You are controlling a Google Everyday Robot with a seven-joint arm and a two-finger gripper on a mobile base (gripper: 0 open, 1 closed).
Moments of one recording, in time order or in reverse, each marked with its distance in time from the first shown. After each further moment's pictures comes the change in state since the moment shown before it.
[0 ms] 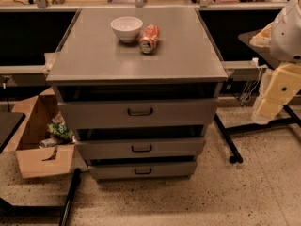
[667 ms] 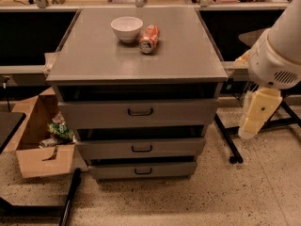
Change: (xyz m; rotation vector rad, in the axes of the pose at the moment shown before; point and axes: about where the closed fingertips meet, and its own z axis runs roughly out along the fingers) arm 0.005 0.007 0.056 -0.051 0.017 -0.046
